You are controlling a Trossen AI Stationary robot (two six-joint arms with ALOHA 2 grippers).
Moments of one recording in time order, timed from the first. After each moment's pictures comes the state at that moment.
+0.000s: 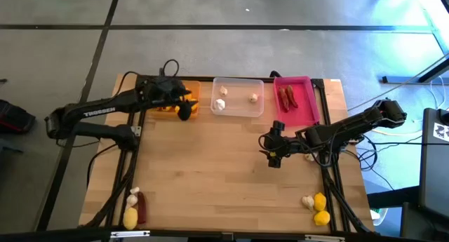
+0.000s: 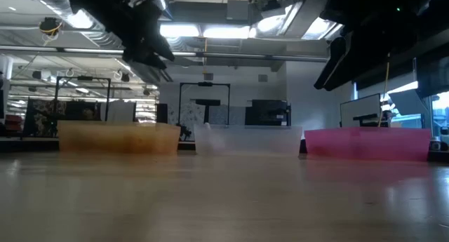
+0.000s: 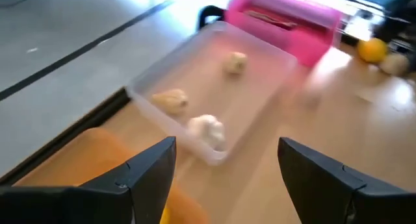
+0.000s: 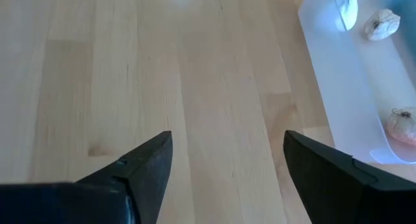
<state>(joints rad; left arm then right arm) 0.43 1.02 0.77 -0.30 -0.10 -0.17 0.29 1.24 0.77 -0.43 0.41 0.20</state>
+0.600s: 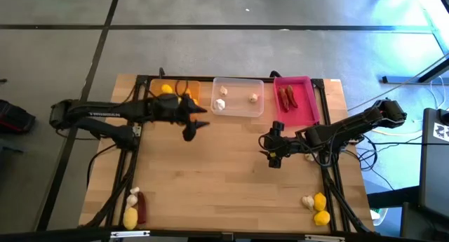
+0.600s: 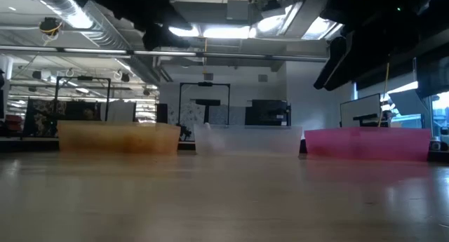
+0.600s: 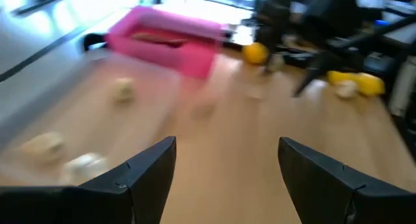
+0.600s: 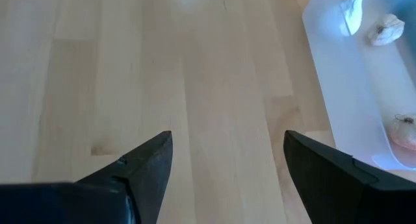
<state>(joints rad) 0.13 1.11 0.77 -0.09 -0.05 -0.18 0.29 1.24 0.77 -0.42 0.40 0.18</state>
